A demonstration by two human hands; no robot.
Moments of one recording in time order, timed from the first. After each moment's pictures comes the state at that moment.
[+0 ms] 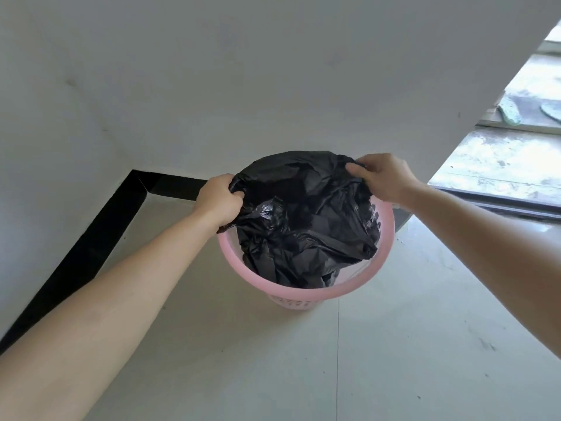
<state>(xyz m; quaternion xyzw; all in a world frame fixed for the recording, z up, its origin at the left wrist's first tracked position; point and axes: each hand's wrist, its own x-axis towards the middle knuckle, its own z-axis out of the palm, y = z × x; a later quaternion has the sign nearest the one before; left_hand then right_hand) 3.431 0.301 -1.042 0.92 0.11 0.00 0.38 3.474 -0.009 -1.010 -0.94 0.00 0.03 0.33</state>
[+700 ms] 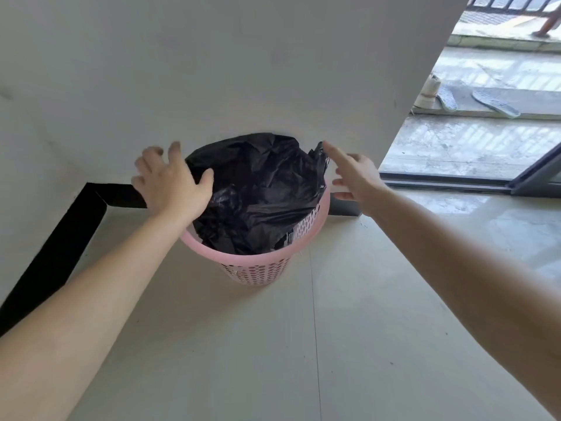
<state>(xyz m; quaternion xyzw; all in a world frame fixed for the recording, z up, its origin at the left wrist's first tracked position) 3.423 0.287 -1.017 0.97 0.12 0.16 0.15 3.429 -0.010 -1.004 -0.78 0.23 0.02 0.58</state>
